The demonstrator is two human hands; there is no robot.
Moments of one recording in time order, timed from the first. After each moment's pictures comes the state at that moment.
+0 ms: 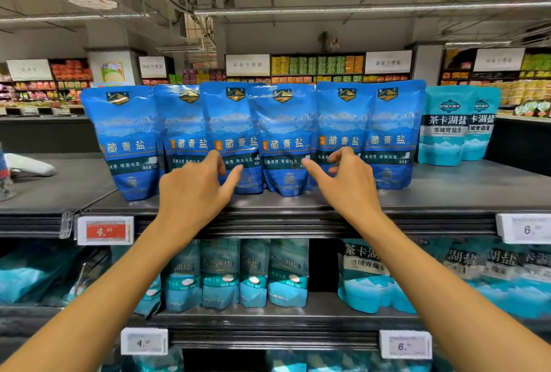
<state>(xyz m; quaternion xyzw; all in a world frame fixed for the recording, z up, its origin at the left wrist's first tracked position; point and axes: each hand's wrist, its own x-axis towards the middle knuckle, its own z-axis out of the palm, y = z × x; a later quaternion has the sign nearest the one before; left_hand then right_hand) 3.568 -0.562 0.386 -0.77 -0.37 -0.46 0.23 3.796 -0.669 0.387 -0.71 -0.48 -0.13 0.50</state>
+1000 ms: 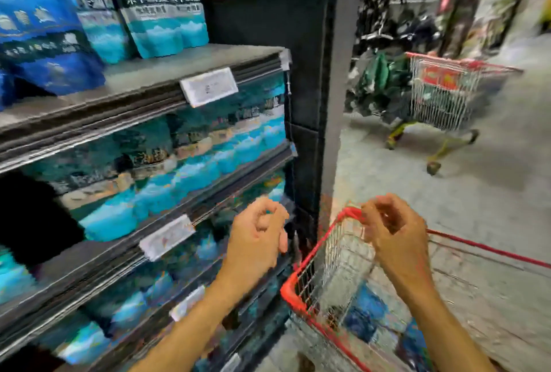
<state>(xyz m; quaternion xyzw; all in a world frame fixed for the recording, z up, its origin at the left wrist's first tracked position) 3.806 -0.883 0.183 -0.76 0.00 -0.16 -0.63 3.861 -1.089 0.158 -0.74 -0.09 -0.20 0.63</state>
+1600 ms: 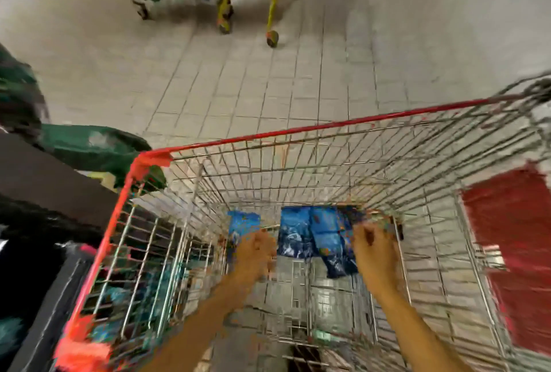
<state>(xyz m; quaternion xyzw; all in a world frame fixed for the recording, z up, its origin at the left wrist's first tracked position) 3.963 -1.210 -0.165 -0.72 -0.17 0.38 -0.55 3.856 -1.418 -0.182 -0.74 0.42 -0.11 0.51</state>
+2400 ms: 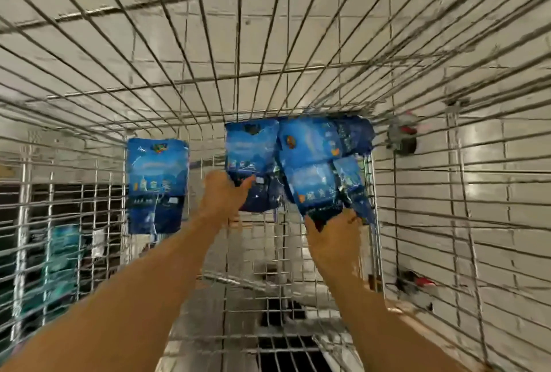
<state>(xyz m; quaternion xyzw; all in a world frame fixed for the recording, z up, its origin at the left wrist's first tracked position) 4.030 -1.281 -0.553 -0.92 -0.01 0.29 -0.26 3.861 -1.413 -0.523 -0.75 0.56 0.17 0.31</state>
